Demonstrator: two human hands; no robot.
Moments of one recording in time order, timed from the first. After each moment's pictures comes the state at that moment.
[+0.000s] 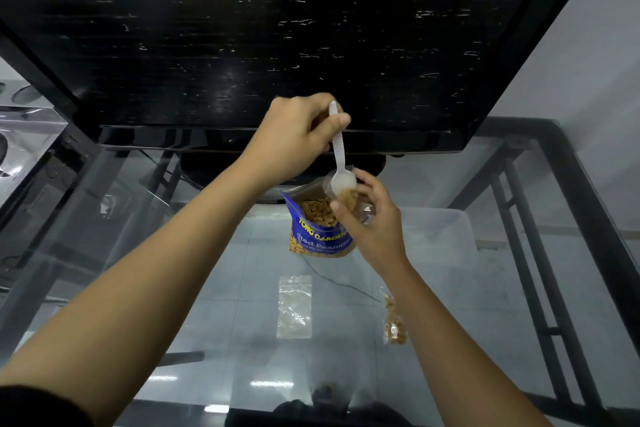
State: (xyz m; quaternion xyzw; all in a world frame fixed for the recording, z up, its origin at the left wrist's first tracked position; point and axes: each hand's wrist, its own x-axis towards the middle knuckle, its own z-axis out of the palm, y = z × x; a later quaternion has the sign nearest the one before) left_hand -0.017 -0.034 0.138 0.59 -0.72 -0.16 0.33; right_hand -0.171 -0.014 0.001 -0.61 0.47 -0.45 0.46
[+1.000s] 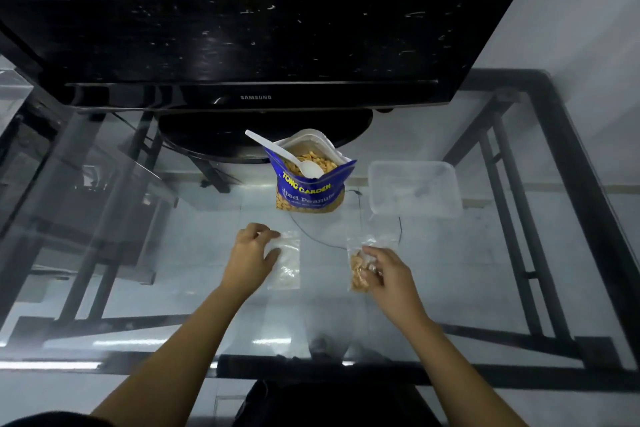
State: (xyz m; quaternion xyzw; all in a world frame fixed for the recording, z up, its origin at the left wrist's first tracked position) left_hand 0.004 0.106 -0.110 0.74 -0.62 -0.21 0.16; right_hand -0.256 0.097 -0.091 -0.65 0.60 -0.19 0.42
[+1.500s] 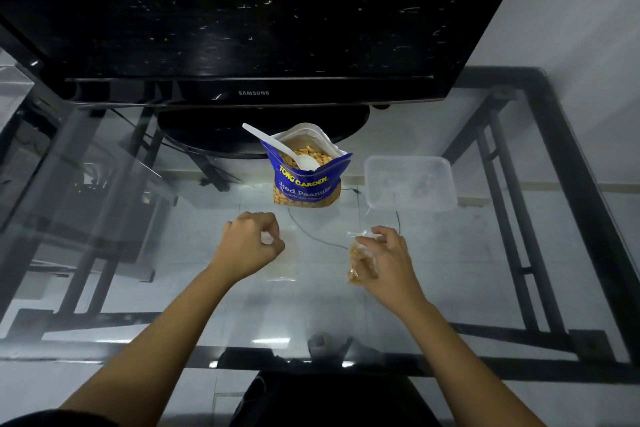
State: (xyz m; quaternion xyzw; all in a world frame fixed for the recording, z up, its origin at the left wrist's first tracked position) left_hand -0.005 0.097 -0.048 0.73 -0.62 -0.26 0.14; right_hand -0.256 0.091 -0.076 -0.74 0.58 -0.12 0.32
